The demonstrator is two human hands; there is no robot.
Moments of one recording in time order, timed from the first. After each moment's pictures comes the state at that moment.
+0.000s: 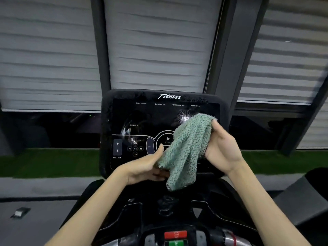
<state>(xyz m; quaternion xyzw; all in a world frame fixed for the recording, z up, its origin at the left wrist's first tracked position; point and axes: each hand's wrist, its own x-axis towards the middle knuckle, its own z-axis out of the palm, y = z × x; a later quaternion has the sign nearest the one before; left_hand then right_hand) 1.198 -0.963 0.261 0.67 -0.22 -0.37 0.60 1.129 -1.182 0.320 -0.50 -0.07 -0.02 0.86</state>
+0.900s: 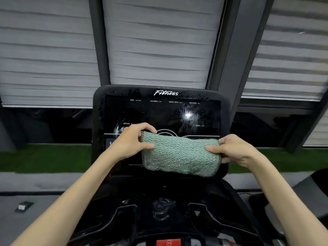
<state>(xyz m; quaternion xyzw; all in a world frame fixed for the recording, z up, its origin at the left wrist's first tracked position) 1.250 -0.960 0.294 0.87 -0.26 0.01 0.41 1.168 -1.266 0.305 -0.83 0.15 0.02 0.54</state>
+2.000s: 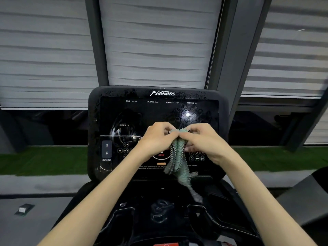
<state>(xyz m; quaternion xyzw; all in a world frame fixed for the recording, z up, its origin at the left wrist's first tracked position) 1.225 -1.041 0.315 0.85 -0.23 0.01 0.48 1.171 -1.189 0.329 -0.81 0.01 -0.07 0.59</state>
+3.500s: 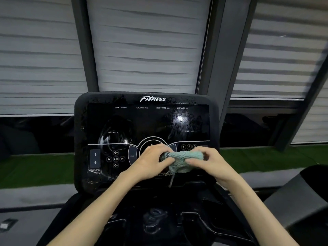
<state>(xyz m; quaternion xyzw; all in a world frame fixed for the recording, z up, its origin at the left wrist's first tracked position) 1.249 -1.048 0.259 0.85 -0.39 0.03 0.36 1.171 -1.254 0.261 -0.79 -0.04 -0.10 0.60</state>
